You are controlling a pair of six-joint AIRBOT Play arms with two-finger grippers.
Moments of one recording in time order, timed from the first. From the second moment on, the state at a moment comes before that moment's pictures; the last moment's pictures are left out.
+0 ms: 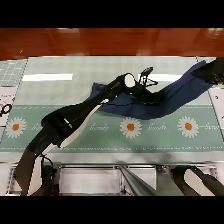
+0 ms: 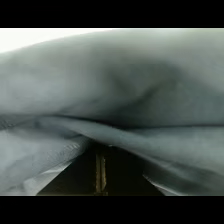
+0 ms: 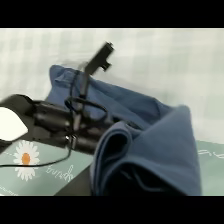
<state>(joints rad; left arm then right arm) -0.80 -2.17 2.04 0.70 -0.96 -1.61 -0.38 -1.01 1.27 -0.76 1.46 1.31</state>
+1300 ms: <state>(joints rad) 0.08 -0.74 0.72 0.92 -0.96 -1.43 0.33 -1.64 1.48 -0.59 1.01 1.32</state>
